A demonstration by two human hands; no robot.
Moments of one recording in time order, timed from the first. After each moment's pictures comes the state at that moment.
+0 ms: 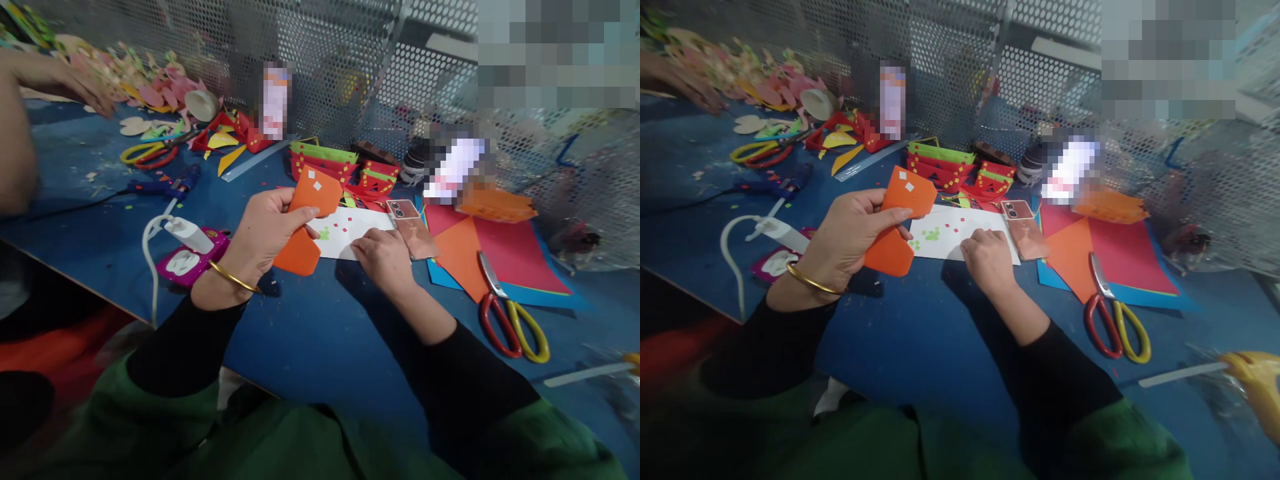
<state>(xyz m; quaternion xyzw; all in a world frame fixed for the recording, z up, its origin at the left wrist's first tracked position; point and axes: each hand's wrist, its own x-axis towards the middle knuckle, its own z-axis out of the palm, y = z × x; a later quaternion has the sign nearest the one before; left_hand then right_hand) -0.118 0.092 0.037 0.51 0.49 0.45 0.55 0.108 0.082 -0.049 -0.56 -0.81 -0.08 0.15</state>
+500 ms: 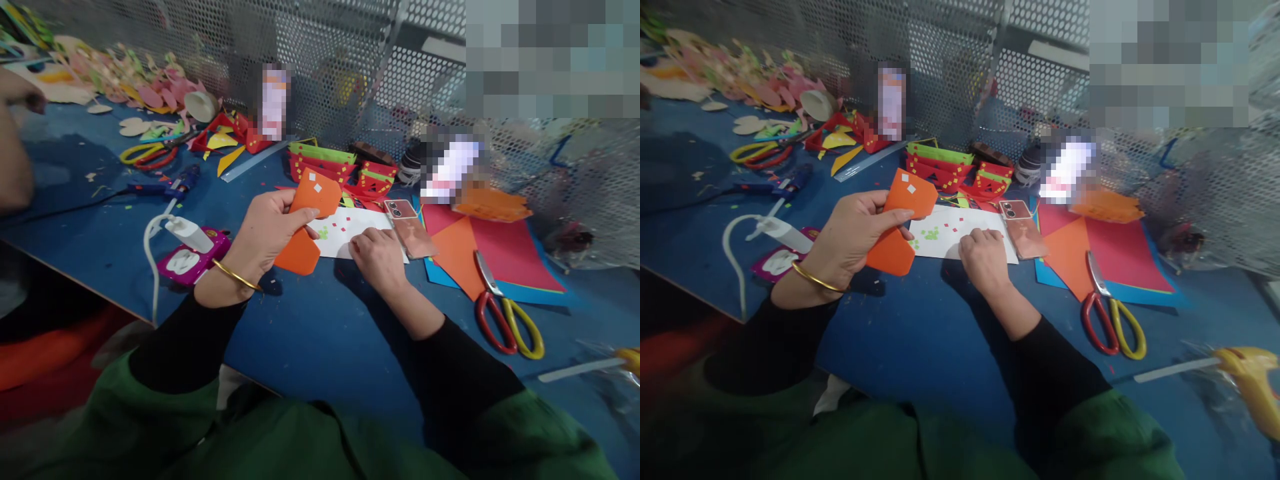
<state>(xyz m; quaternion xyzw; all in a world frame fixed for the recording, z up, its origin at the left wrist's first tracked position) -0.118 0.093 0.034 0.52 0.48 0.43 0.55 0.100 0.082 -0.053 -0.58 -0.78 -0.04 0.22</state>
